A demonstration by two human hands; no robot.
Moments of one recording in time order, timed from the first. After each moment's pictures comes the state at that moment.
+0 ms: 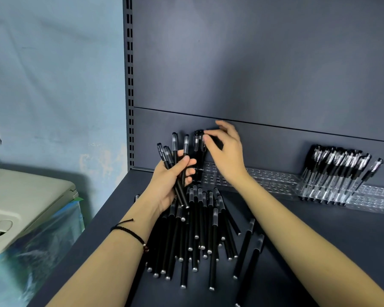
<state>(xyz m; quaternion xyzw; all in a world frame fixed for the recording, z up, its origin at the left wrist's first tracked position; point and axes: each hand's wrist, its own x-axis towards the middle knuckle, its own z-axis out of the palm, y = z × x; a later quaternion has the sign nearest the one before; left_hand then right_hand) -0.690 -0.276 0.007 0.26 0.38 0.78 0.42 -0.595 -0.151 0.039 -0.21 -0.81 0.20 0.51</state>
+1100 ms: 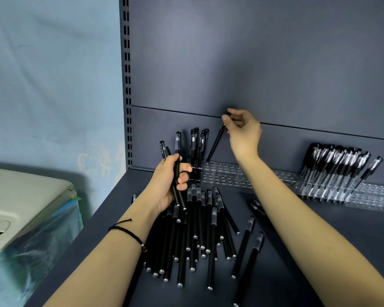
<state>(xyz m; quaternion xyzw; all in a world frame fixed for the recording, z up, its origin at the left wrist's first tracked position) -0.691 -0.269 0.008 0.24 0.40 0.76 0.46 -0.589 -0.126 0.076 -0.26 -0.67 0.34 0.61</state>
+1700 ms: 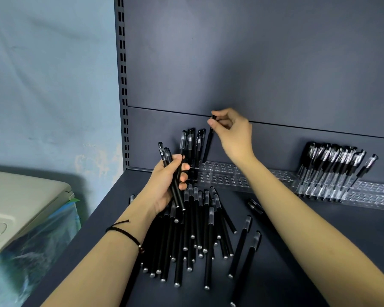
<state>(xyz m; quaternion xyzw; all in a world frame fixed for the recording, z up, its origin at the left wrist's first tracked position) -0.690 -0.271 0.003 0.28 0.40 0.75 0.43 -0.586 -0.137 0.080 -0.22 -0.76 0.28 0.55</state>
